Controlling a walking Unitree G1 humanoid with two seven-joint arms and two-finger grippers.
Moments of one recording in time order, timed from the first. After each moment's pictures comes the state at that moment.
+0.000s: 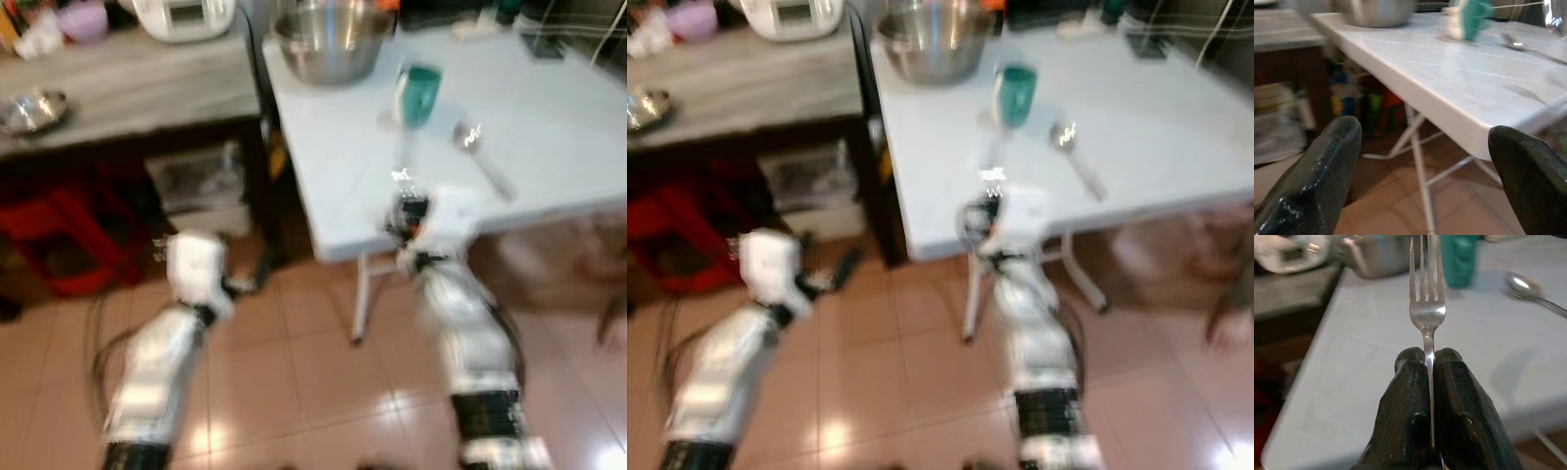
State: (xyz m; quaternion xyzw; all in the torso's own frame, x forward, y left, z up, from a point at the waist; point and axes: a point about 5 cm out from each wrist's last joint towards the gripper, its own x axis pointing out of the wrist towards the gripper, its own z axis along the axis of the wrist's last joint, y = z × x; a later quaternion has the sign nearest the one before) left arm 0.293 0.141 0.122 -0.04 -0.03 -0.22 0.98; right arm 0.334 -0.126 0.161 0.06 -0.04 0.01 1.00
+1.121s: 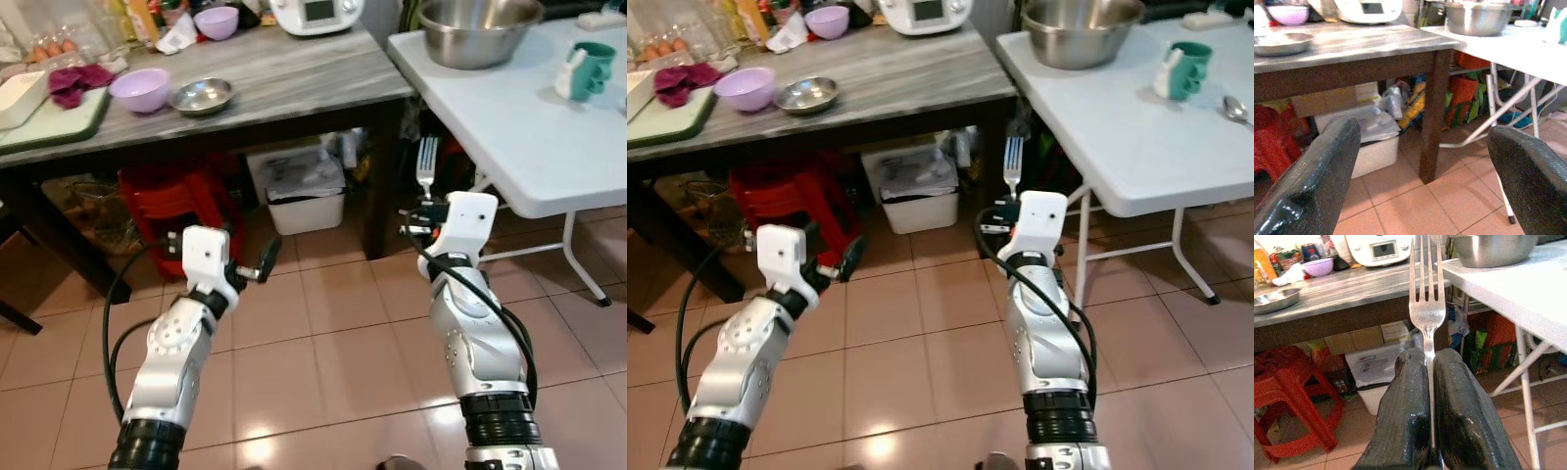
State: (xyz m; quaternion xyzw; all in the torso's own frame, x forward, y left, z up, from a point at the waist) left arm 0.309 0.143 0.123 -0.04 -0.04 -0.18 0.98; right arm 0.331 -0.135 0.157 0.05 -0.04 0.00 1.00
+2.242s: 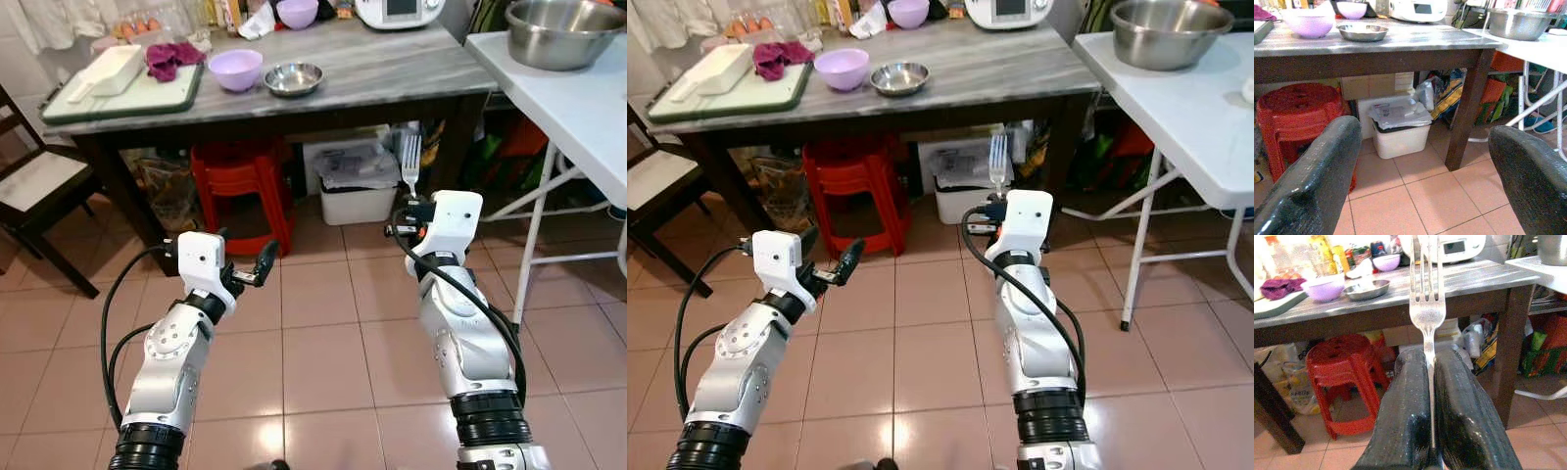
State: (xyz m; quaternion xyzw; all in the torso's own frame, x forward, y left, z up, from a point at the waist) left arm 0.305 0.145 0.116 -0.06 -0.03 -0.18 0.98; right arm 0.333 -0.125 0.162 0.04 -0.05 0.02 1.00
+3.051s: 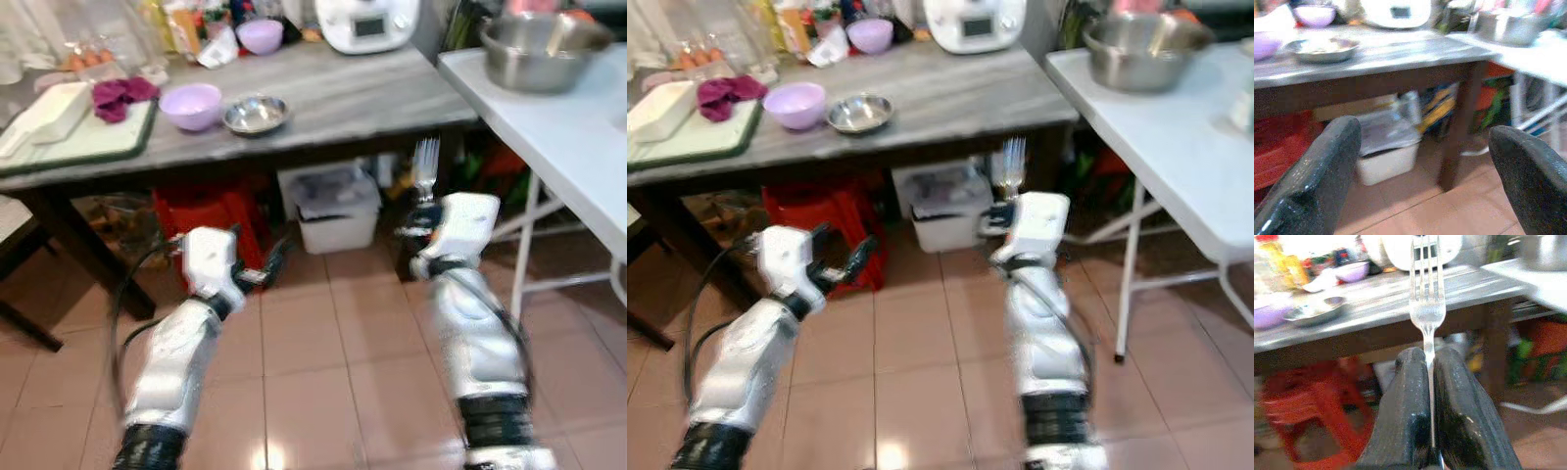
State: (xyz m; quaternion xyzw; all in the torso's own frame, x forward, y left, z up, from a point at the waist) left arm 0.304 0.148 0.115 -0.05 -0.02 -0.18 0.98; right arm 0.332 -0.118 0.160 0.05 -0.05 0.03 1.00
